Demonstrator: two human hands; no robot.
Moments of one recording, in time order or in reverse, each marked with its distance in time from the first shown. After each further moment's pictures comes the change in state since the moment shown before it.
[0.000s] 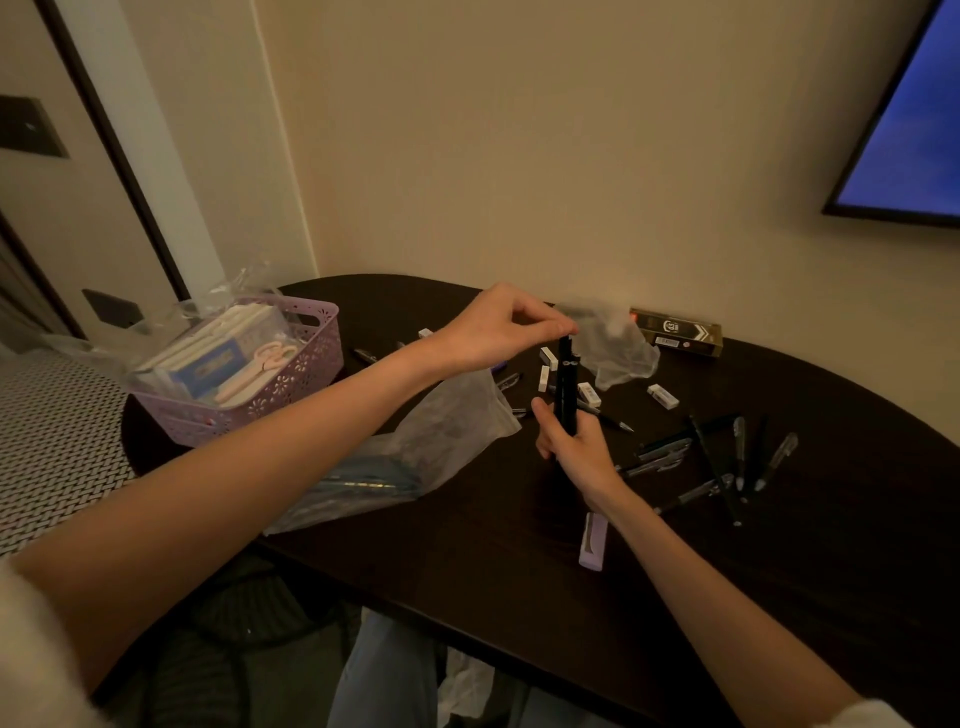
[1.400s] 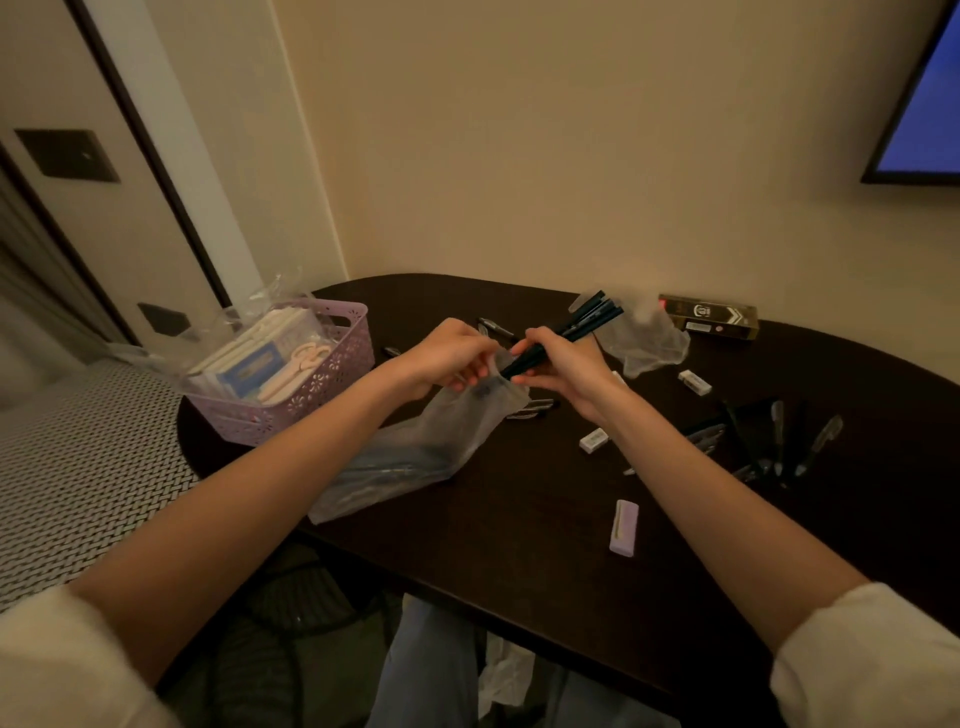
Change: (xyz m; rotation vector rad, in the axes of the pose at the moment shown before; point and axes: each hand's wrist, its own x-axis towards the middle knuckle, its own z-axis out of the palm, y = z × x) left_hand -0.034 -0.044 -0.020 -0.074 0.084 -0.626; right_hand 0.044 -0.071 0.023 0.275 -0.005 0.264
